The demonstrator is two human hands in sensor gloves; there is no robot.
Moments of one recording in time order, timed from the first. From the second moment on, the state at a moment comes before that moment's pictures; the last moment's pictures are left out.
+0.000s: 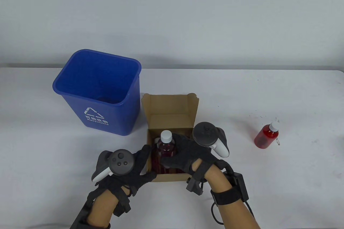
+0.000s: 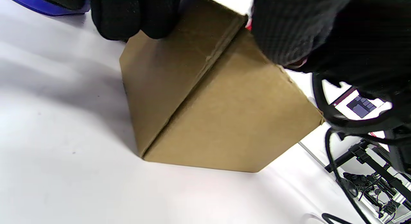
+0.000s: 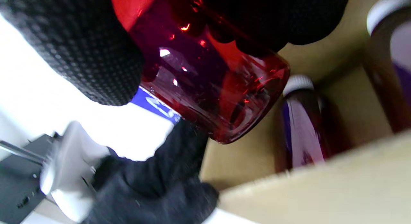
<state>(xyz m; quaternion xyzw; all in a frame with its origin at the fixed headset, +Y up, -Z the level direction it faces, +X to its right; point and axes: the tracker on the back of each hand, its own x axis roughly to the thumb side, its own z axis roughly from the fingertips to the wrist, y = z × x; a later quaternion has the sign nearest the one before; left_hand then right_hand) -0.171 -0.717 -0.271 -0.13 -0.23 0.28 0.92 0.080 -0.655 -0.320 0.26 0.16 0.83 0.47</state>
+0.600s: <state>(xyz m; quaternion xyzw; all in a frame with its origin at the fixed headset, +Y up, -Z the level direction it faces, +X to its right) -0.172 -0.717 -0.270 -0.14 -0.23 0.28 0.92 0.230 -0.669 -0.311 -0.01 -0.14 0.91 0.39</state>
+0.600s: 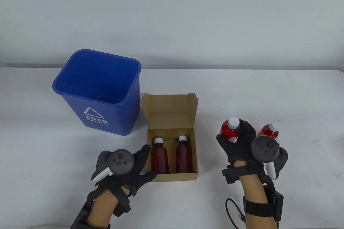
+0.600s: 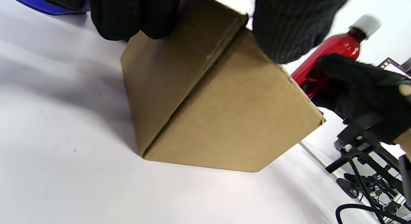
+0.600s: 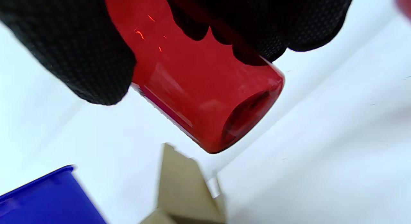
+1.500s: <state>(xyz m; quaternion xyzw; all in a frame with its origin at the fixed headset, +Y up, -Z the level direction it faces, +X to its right) -0.172 -0.718 -0.269 -0.14 -0.23 0.29 0.92 0.276 -0.756 -0.351 -0.15 -0.05 0.88 0.44</state>
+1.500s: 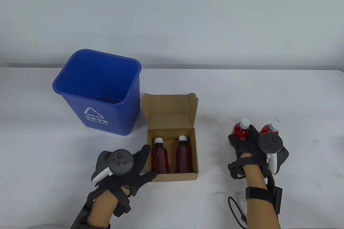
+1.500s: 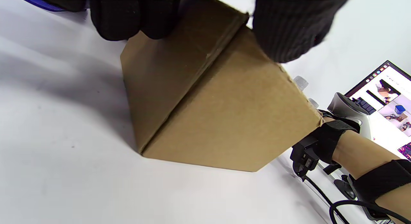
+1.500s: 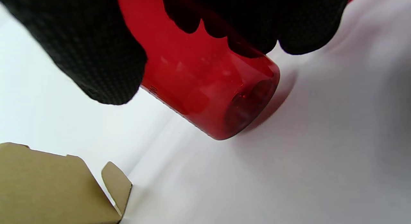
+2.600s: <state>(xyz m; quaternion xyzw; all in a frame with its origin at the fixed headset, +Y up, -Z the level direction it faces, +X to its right) -0.173 -0.717 -0.270 -0.13 -0.23 0.28 0.92 0.221 -0.649 -0.297 -0.01 -0.19 0.91 0.38</state>
